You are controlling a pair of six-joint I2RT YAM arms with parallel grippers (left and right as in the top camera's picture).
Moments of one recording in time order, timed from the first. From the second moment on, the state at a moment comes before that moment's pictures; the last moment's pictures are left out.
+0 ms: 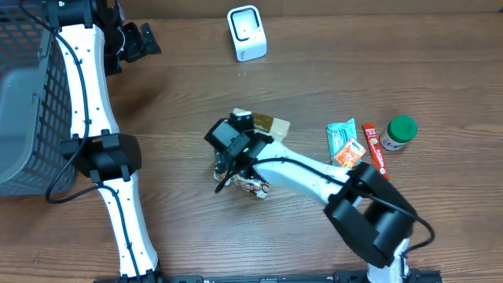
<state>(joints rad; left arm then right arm) 0.14 2.55 2.91 -1.66 0.20 -0.27 0.86 1.99 1.36 -0.60 0.29 0.69</state>
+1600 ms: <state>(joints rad) 0.14 2.55 2.91 -1.66 0.20 -0.27 0.85 1.77 1.05 -0.32 -0.27 1.41</state>
